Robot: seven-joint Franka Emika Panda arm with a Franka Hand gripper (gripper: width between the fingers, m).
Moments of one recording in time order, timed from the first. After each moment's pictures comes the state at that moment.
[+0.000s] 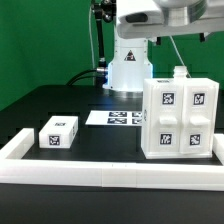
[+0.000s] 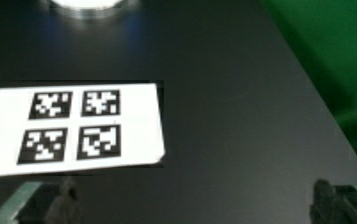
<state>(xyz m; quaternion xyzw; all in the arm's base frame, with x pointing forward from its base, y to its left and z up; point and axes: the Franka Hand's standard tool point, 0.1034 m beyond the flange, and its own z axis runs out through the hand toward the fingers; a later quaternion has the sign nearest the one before) 0.498 0.078 0.188 -0.88 0.04 0.47 0.09</state>
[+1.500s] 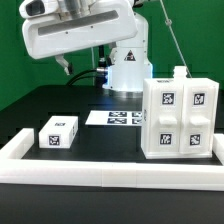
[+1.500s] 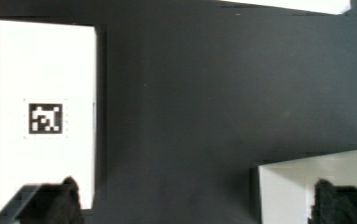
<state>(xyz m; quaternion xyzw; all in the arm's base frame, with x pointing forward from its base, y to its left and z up) 0.484 -0.078 0.142 -0.99 -0.05 0.12 0.10</state>
